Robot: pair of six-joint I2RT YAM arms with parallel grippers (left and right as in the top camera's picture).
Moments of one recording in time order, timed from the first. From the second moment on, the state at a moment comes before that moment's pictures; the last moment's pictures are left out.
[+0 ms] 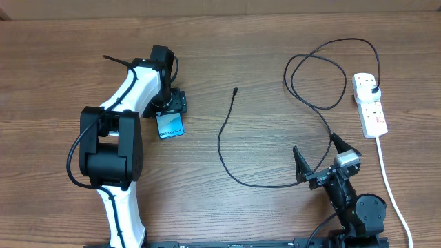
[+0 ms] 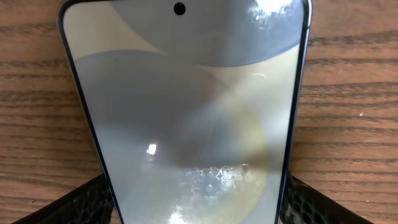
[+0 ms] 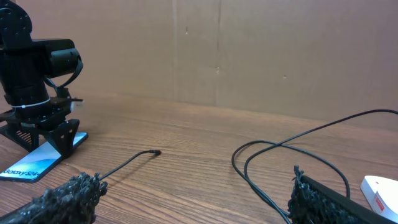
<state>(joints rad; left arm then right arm) -0.15 2.17 1.57 -0.94 -0.02 -0.32 0.08 0.01 0.02 -0.01 -0.25 -0.01</state>
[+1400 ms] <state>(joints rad) -0.15 2.21 1.76 -1.27 0.37 -0.39 0.08 0.01 0.02 -0.01 -0.25 -0.01</state>
